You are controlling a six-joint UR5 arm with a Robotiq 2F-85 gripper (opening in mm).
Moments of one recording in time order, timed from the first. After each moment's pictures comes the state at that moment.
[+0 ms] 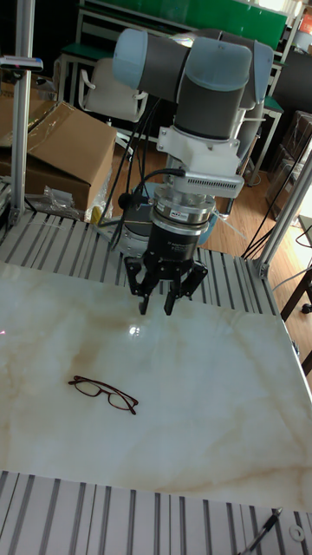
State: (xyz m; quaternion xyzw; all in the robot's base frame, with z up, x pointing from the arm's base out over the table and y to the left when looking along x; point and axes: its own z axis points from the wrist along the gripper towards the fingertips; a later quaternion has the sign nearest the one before) arm 0.566 0.016 0.190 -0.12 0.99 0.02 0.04
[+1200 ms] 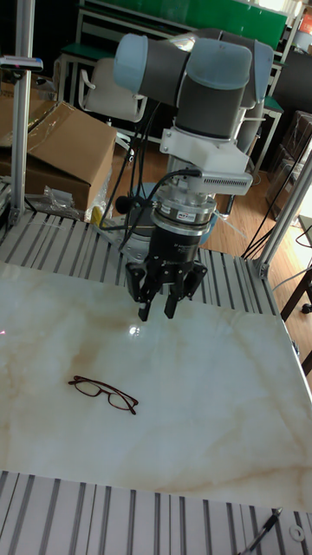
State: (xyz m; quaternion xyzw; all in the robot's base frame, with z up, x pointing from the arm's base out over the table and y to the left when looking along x) arm 0.576 0.011 0.190 -0.23 0.97 -0.01 0.07
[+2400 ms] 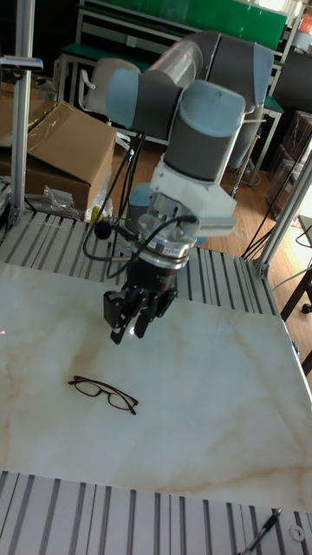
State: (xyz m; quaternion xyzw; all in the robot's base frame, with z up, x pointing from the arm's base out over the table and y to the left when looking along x) arm 0.599 -0.027 0.136 -0.33 0.94 -0.05 0.03
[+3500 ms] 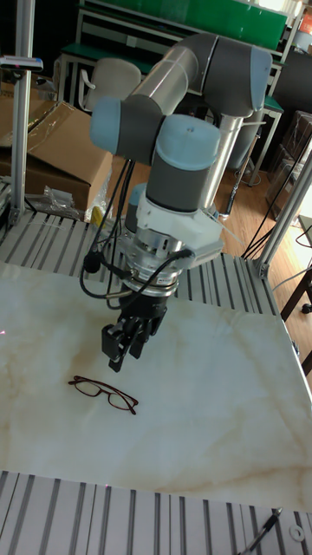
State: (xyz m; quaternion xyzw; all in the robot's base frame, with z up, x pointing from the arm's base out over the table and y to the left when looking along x) arm 0.611 -0.022 0.102 -0.43 0.90 -0.03 0.04
